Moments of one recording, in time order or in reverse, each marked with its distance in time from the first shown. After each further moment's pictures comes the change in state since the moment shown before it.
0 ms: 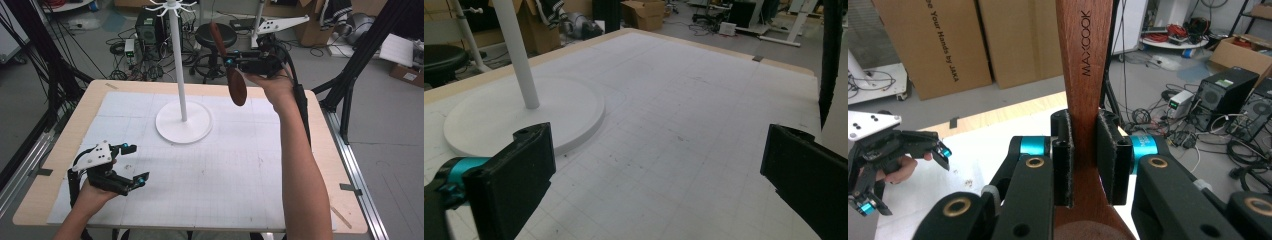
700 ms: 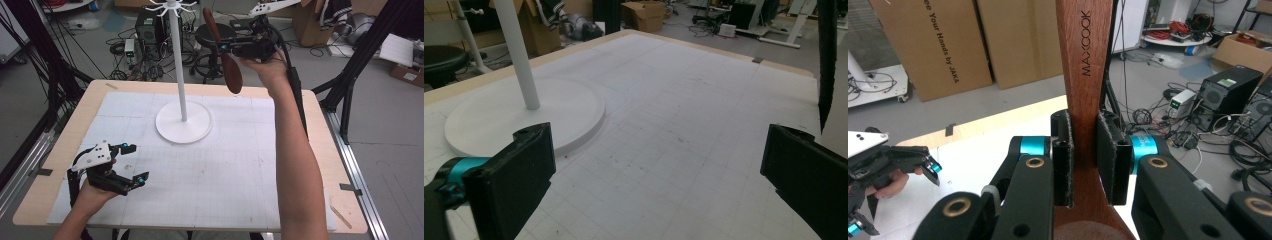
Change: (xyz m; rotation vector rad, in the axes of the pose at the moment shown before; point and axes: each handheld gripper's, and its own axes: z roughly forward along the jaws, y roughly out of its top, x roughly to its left) left arm 0.000 0.000 -0.001 -0.006 -0.002 -0.001; right arm -0.019 0.025 0.018 0.020 0.011 0.024
